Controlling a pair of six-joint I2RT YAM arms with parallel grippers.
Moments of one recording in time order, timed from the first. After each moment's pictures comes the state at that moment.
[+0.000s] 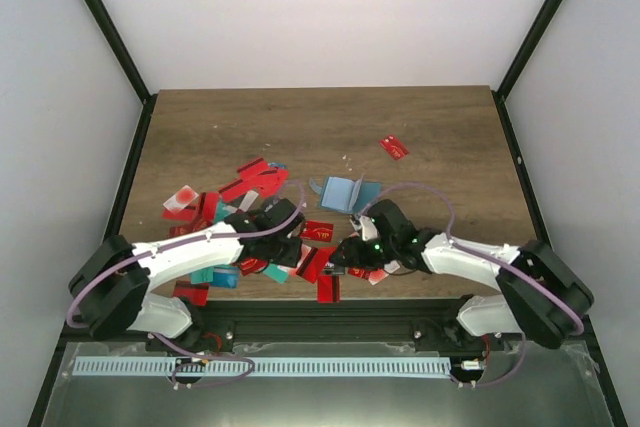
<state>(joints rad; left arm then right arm) -0.89 1.40 0.78 -0.58 0.01 -0.63 0.73 1.27 0.46 -0.06 -0.56 0.79</state>
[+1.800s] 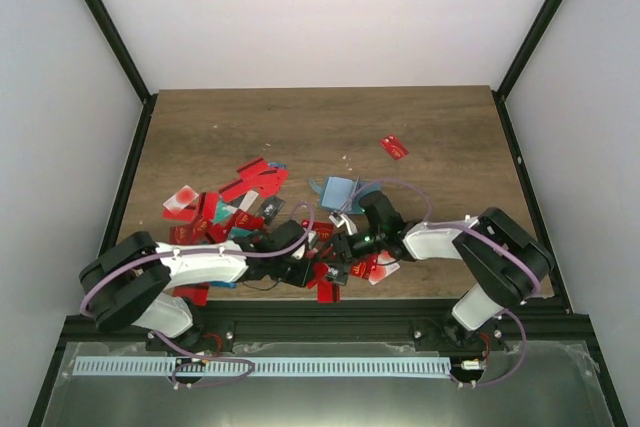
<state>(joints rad) -0.98 1.46 0.57 -0.17 0.22 -0.67 0.70 1.57 0.55 0.24 -0.92 0.71</state>
